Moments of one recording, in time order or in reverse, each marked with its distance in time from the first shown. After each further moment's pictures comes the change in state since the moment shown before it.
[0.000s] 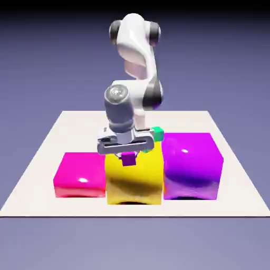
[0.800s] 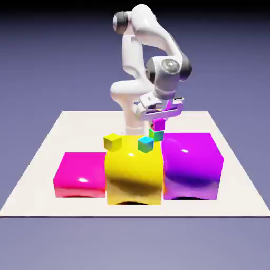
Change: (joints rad) arm 0.006 -0.510 0.290 -0.461 -0.054 -0.071 0.050
